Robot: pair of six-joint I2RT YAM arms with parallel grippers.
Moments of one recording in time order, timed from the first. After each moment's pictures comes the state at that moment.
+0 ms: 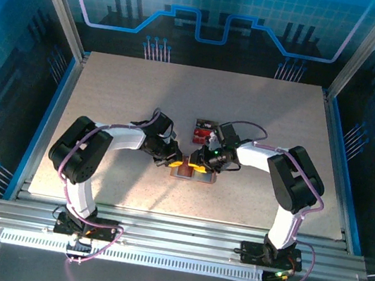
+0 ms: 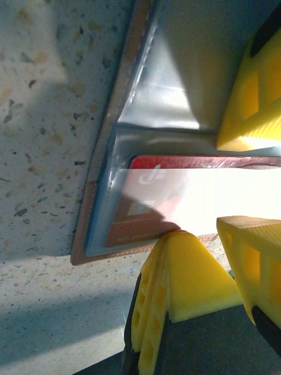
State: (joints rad) left arm -0.44 1.80 0.94 -0.29 0.59 -0.90; right arm 0.53 1.86 1.00 -0.25 -0.66 0.77
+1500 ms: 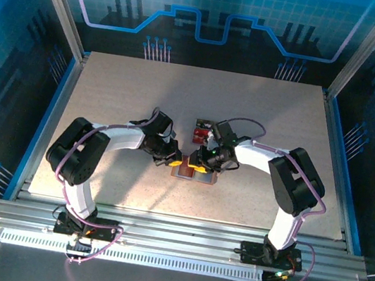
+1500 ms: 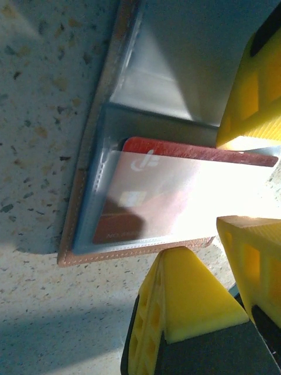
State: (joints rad) left arm -0.44 1.78 0.95 -0.31 0.59 -0.90; right arm 0.56 1.84 1.04 -0.37 -0.58 0.72
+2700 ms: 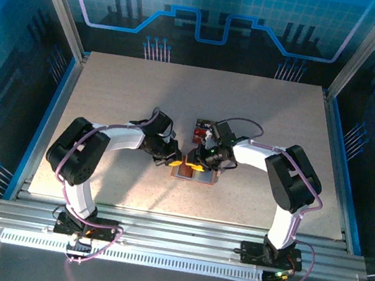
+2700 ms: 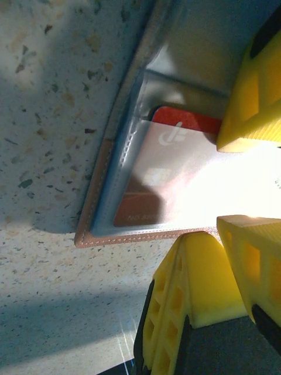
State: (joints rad) left arm -0.44 1.78 0.95 -0.31 0.59 -0.90; right arm 0.56 1.88 1.05 -0.29 -0.62 0.74
